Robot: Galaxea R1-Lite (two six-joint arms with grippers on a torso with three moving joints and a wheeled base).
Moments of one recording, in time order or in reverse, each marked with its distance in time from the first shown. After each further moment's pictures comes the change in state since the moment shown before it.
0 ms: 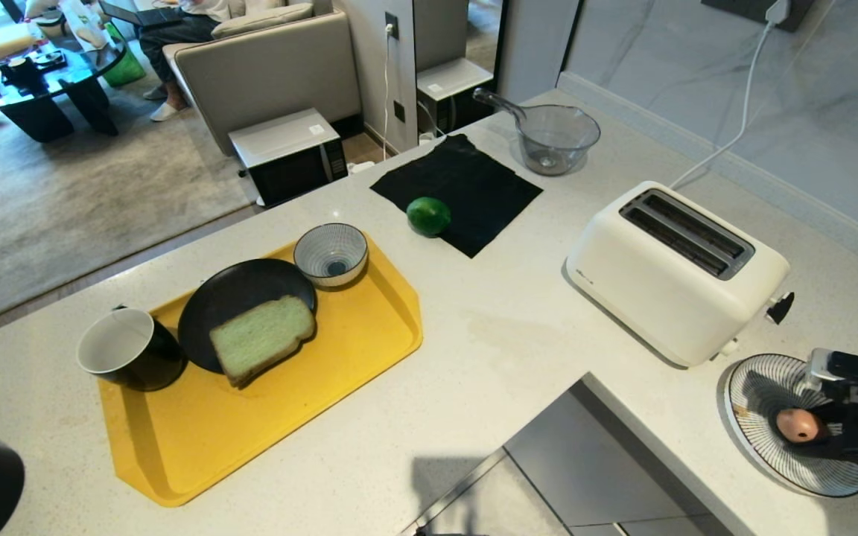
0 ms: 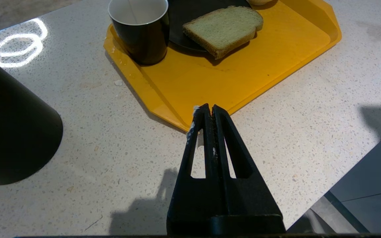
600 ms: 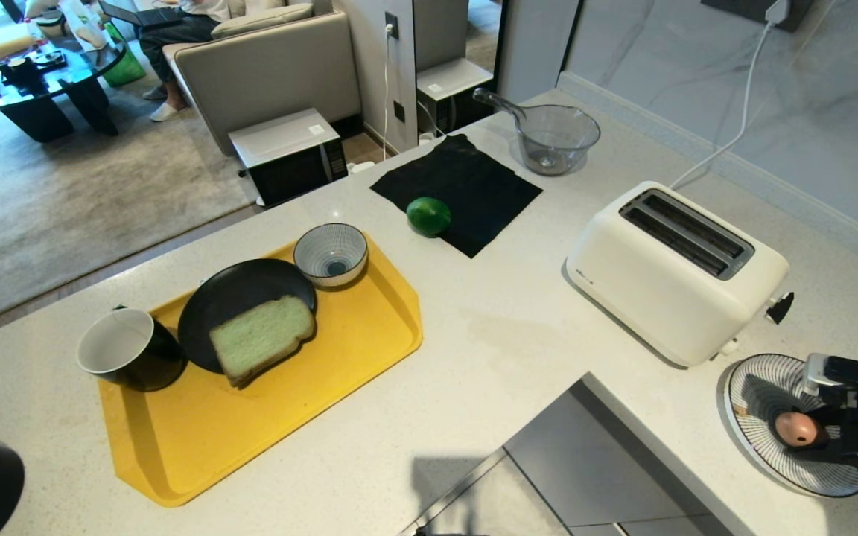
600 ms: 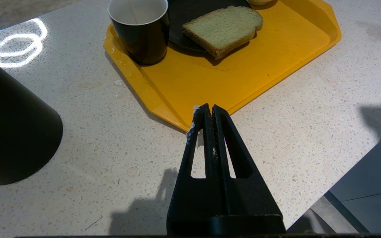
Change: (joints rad) left arm 0.000 0.000 0.000 0.000 0.000 0.000; right arm 0.008 0.009 0.006 -0.002 -0.011 -0.024
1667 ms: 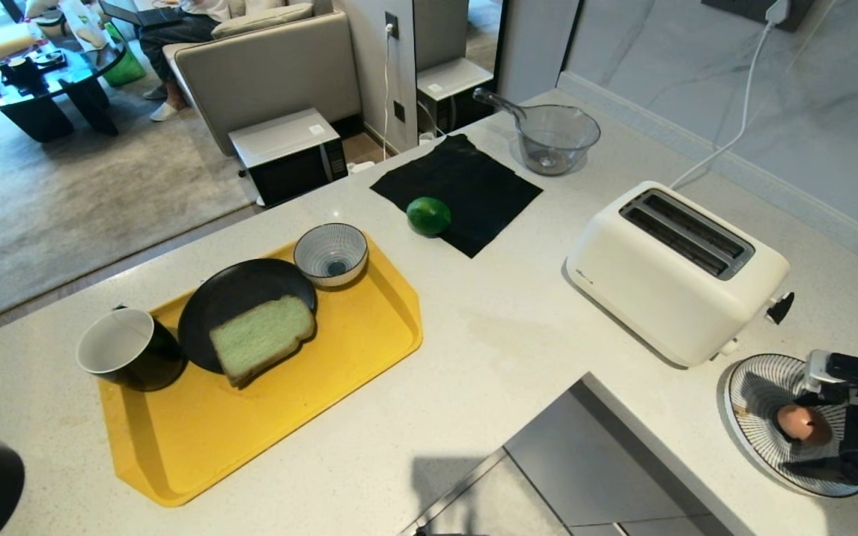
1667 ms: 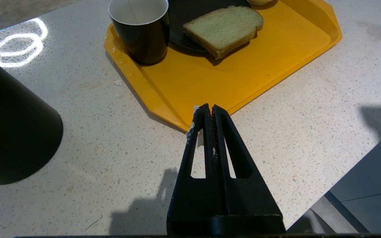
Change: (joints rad) left arm 0.000 0.000 0.000 0.000 0.000 0.000; right arm 0.000 -0.011 -0.003 0.001 0.013 0.002
